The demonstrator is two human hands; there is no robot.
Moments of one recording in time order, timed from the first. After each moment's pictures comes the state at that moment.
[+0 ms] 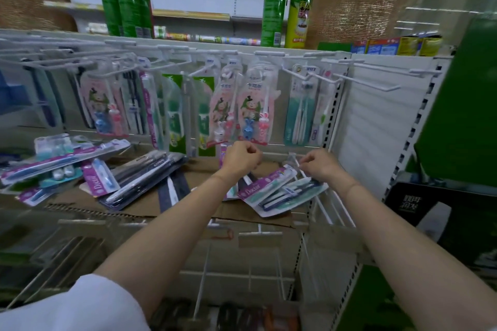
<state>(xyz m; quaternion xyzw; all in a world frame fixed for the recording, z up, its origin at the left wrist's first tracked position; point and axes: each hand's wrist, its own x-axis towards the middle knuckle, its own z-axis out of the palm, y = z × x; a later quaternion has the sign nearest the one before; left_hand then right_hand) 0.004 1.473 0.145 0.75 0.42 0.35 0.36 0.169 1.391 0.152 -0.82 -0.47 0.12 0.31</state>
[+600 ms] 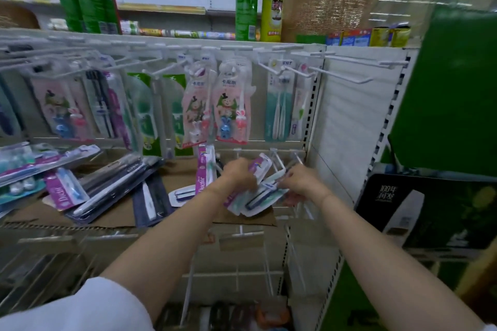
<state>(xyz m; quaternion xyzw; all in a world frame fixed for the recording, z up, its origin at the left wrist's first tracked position) 0.037 1.460 0.127 0.86 0.45 0.10 0.23 0.167 1.382 0.117 -0.82 -0.38 0.26 0.34</state>
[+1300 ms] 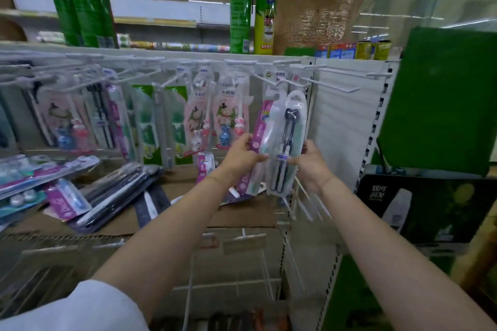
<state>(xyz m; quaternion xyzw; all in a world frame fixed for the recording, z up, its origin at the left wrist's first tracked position) 0.029 1.450 0.165 0.73 0.27 0.35 0.53 0.162 1.374 0.151 -0.64 -0.34 0.23 0.65</state>
